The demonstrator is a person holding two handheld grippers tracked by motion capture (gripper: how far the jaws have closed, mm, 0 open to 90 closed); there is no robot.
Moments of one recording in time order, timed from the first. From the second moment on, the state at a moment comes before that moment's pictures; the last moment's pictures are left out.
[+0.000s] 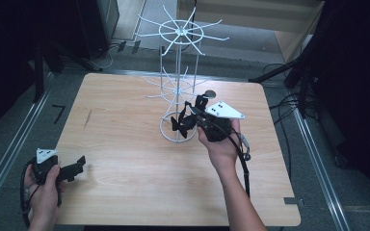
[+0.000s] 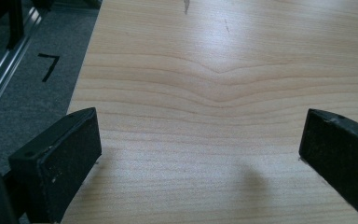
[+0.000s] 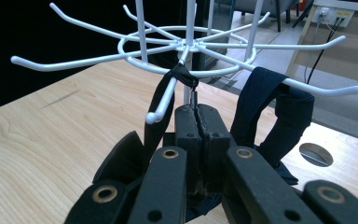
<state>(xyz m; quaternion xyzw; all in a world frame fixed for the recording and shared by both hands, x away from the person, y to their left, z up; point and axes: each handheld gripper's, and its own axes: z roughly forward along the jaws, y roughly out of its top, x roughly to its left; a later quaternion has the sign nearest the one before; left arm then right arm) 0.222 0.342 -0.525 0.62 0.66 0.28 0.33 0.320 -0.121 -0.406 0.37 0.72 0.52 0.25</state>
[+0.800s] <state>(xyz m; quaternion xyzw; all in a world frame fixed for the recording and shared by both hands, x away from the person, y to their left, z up) 0.222 0.342 -0.525 0.62 0.66 0.27 0.33 0.316 -0.134 -0.414 0.40 0.71 0.51 0.26</state>
